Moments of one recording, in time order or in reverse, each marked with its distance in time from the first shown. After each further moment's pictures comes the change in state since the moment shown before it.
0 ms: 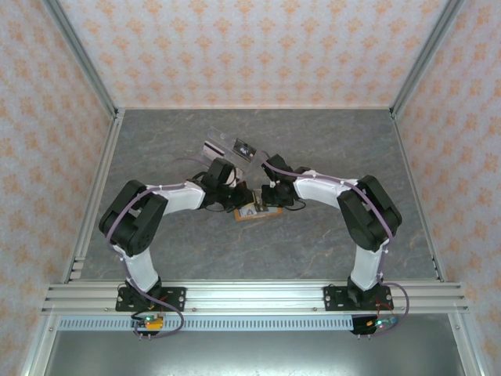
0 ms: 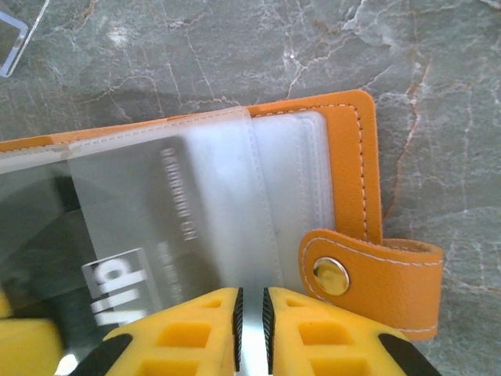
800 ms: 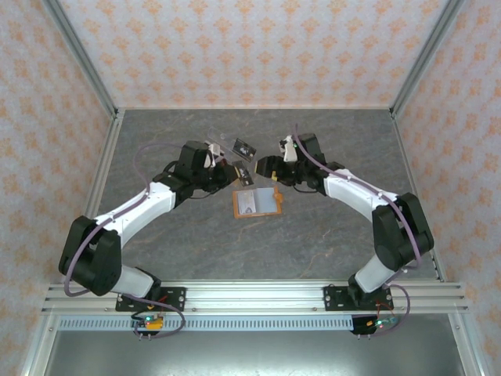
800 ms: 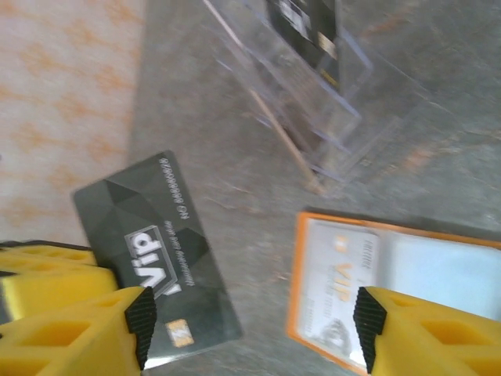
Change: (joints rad) left arm 0.082 -0.356 0.021 -0.112 -0.104 -0.023; right arm -0.180 -0.248 -0.092 0.389 -0.480 0.158
